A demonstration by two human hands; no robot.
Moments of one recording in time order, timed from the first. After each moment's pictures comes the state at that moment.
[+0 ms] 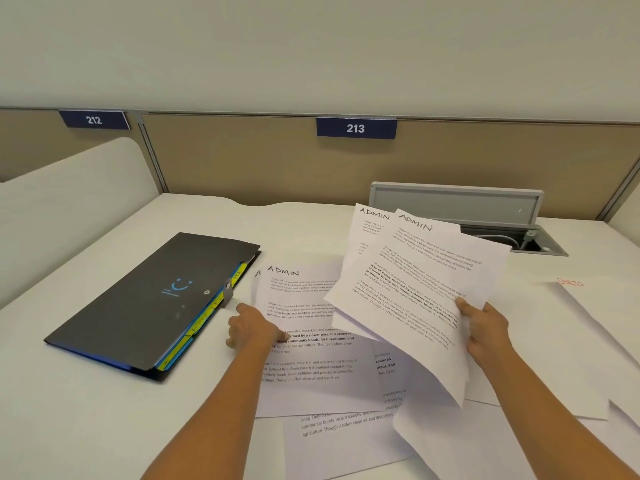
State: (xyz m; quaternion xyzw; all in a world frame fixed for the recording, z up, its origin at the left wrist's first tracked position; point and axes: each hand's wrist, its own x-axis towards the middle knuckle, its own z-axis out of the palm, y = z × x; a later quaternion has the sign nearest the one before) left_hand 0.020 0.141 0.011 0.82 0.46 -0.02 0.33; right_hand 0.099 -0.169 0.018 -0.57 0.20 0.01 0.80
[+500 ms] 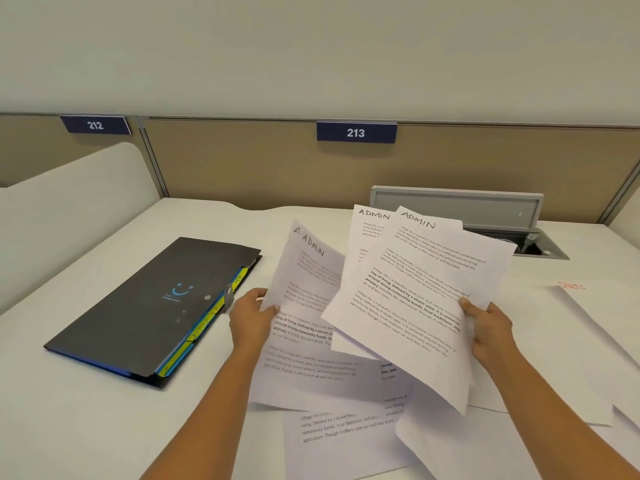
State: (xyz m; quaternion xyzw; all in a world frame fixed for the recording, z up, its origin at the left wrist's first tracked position) left_hand 0.010 0.147 0.026 0.78 0.30 0.17 0.52; right_hand 0.105 -0.171 0.021 -0.57 0.19 0.00 0.80
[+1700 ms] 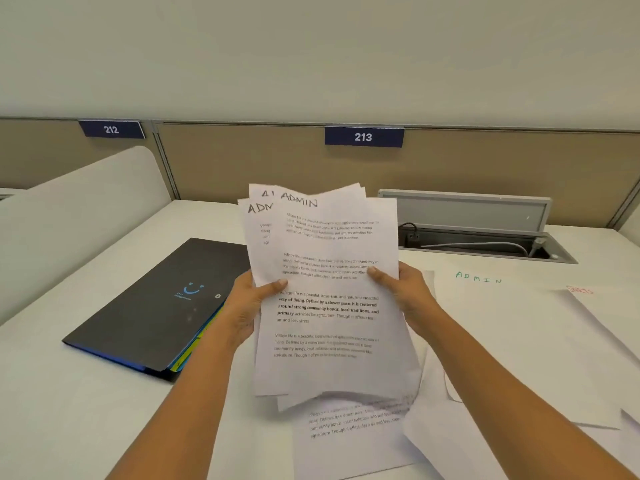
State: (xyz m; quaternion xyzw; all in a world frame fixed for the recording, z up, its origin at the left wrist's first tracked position) left_hand -0.010 0.159 0.081 0.60 0.14 0.09 0.78; right_hand 0.086 -0.064 0.073 -0.66 -0.08 0.13 0.73
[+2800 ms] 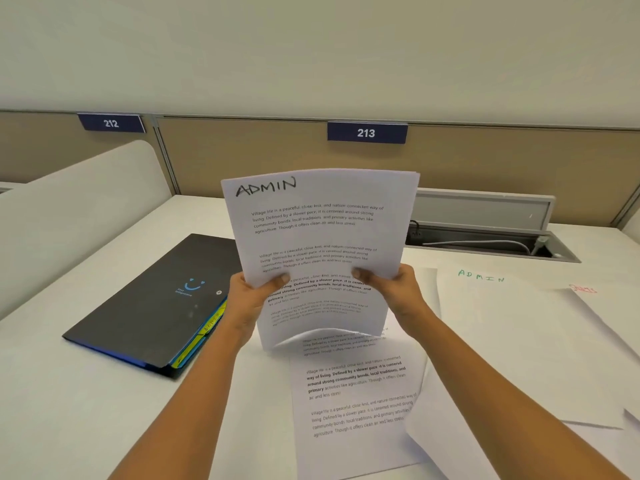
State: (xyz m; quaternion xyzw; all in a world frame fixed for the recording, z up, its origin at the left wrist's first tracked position) left_hand -0.007 0.160 0.068 0.63 0.09 0.22 0.74; right_hand 0.076 -0.047 0.075 -0.66 -0.14 0.11 0.74
